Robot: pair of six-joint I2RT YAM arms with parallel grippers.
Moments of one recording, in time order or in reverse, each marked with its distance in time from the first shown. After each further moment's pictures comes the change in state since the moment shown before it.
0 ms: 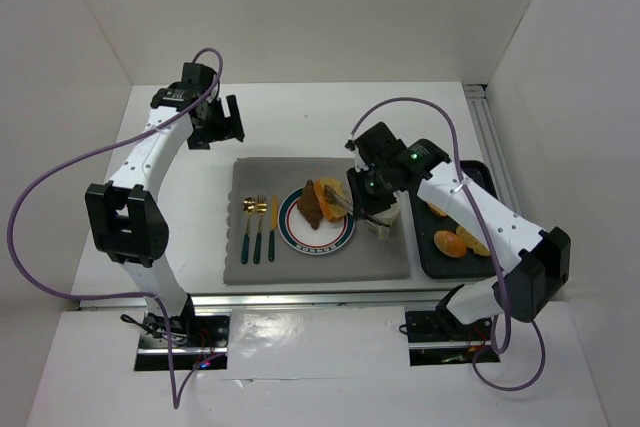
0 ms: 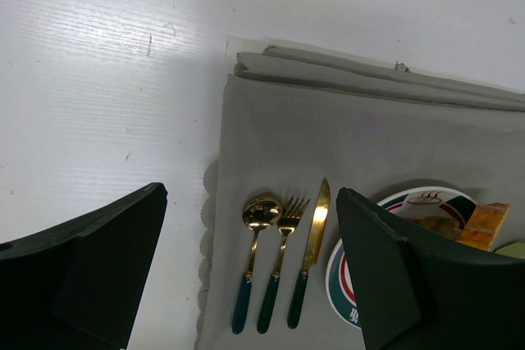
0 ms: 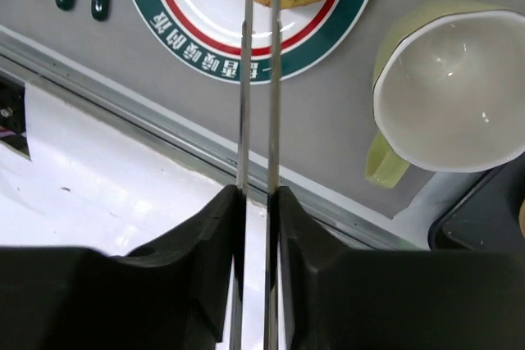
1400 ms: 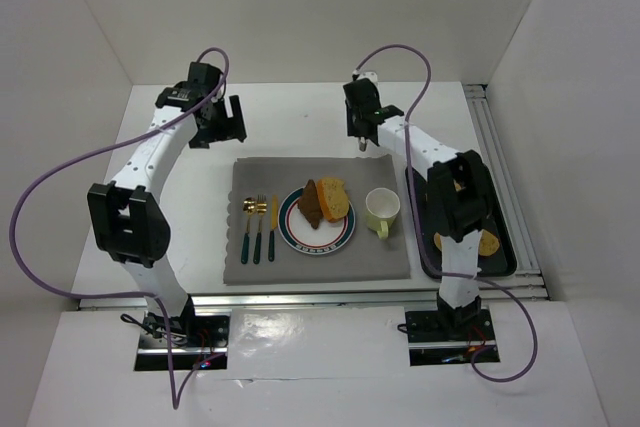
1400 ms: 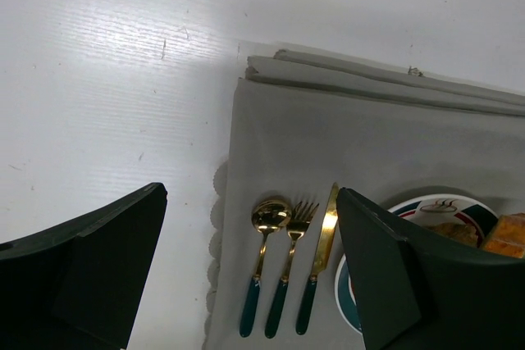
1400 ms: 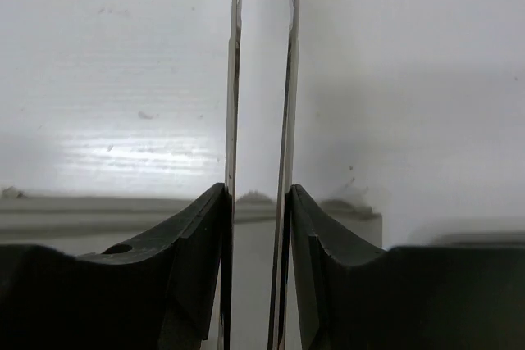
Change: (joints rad) left arm -0.037 0.008 0.019 -0.016 -0.076 0.005; right arm -0.221 0.569 0.306 0.636 0.502 -0.077
